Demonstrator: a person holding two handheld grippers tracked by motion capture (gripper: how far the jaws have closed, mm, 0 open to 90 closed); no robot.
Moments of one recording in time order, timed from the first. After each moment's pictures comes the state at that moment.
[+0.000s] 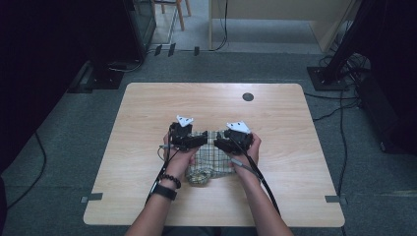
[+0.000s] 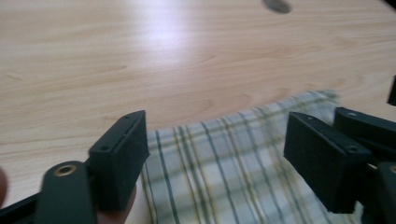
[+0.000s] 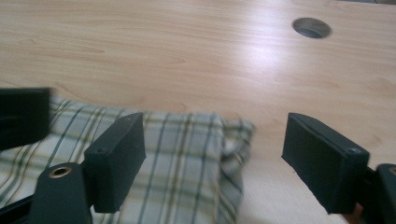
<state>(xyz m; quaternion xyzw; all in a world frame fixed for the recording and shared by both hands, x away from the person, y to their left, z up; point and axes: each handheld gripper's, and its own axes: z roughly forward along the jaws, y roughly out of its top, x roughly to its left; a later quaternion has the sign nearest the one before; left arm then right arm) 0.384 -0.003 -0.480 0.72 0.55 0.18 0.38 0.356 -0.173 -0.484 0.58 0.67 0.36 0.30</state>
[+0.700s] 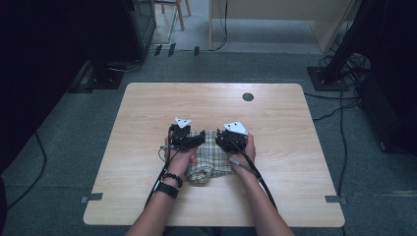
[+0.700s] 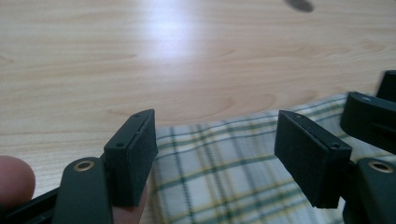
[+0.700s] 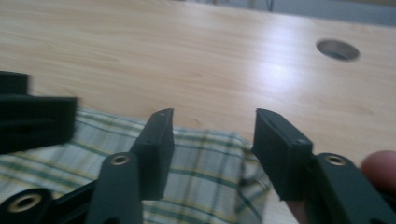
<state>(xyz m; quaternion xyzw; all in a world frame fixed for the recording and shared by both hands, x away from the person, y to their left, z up) 0.374 -0.003 -0.491 0.71 0.54 0.20 0.41 0.360 -0.172 -0.501 0.54 0.67 0.40 0.31</state>
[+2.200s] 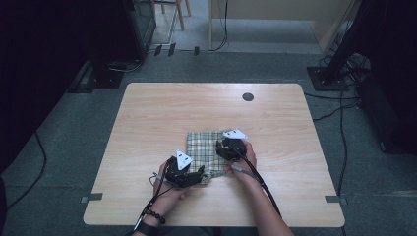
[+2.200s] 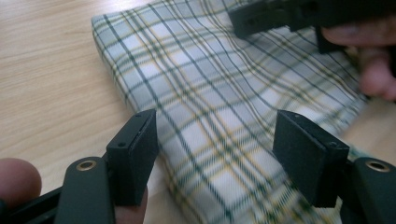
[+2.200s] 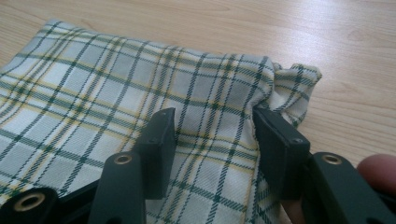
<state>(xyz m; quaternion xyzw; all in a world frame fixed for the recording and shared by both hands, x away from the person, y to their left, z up) 0.265 0.024 -0.511 0.80 0.42 0.20 0.39 0.350 -0.179 -0.527 0.54 0.72 0.37 0.24</state>
